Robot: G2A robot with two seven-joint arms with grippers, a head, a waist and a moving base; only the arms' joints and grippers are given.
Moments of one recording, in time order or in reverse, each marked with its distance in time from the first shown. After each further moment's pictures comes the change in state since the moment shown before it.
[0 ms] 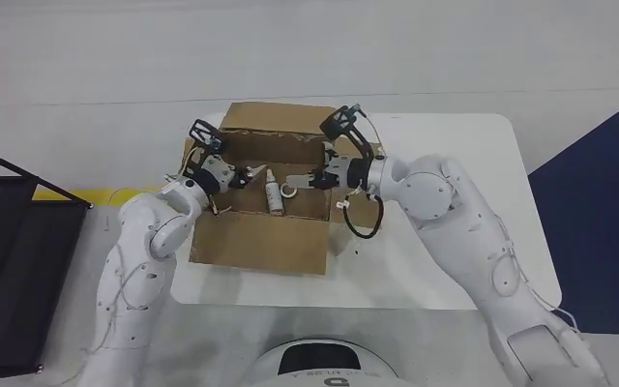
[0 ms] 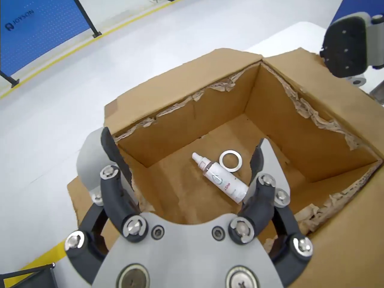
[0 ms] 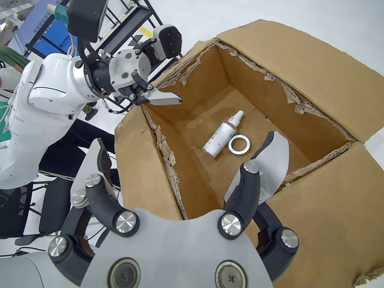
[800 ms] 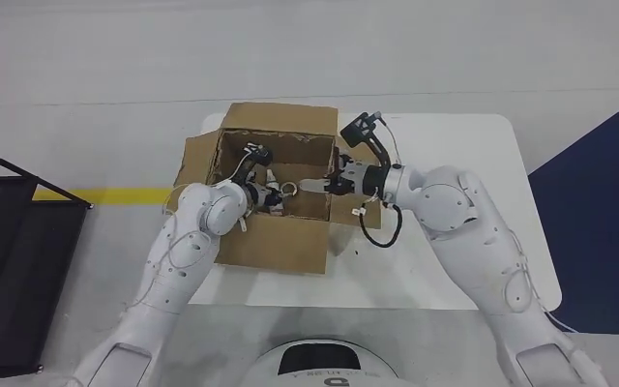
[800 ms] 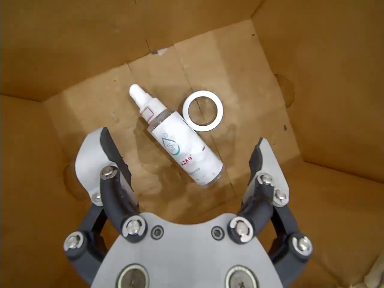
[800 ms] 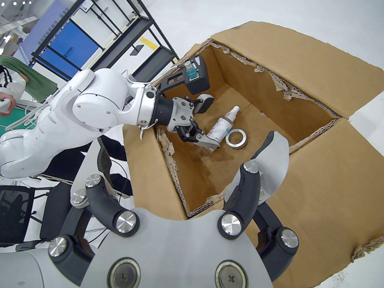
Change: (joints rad) left arm -0.227 -0.055 0.269 0.335 -0.199 0.317 -0.433; right arm -0.093 0.029 0.087 -0.047 0.013 -0.047 -0.017
